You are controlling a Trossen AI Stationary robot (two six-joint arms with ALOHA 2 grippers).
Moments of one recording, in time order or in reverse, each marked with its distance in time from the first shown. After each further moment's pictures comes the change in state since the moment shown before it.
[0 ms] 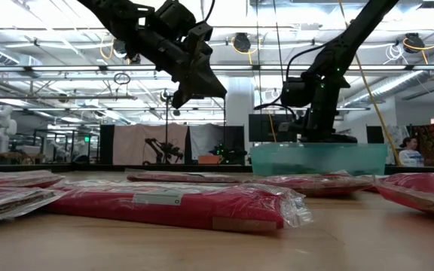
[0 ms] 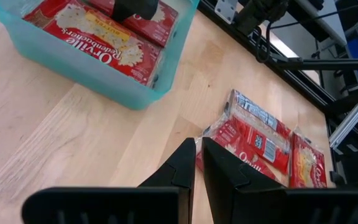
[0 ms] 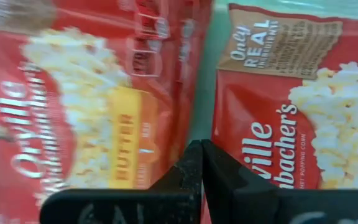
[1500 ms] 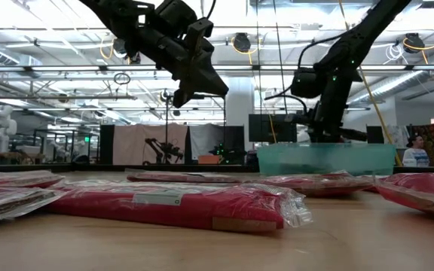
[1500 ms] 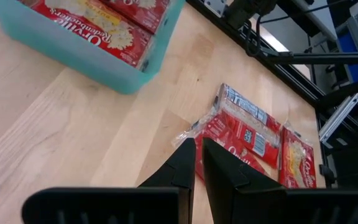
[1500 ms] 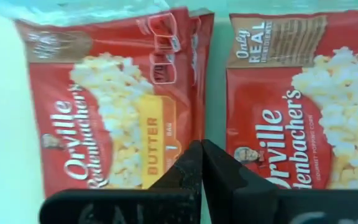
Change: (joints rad) left arm -0.029 0.000 0.000 0.000 0.011 -0.019; right arm -0.023 -0.136 -0.090 0.056 -0.004 0.132
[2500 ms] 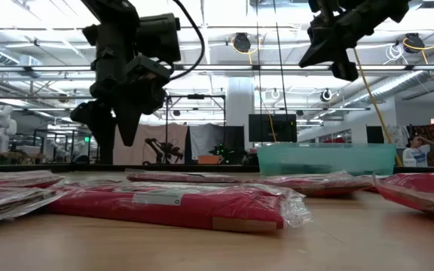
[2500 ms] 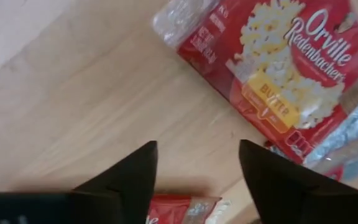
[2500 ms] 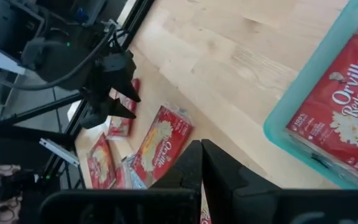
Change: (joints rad) left arm -0.238 -0.001 -0.088 -0.663 -0.084 -0.467; right arm 0.297 -0.581 0.002 -0.003 -0.291 -0.062
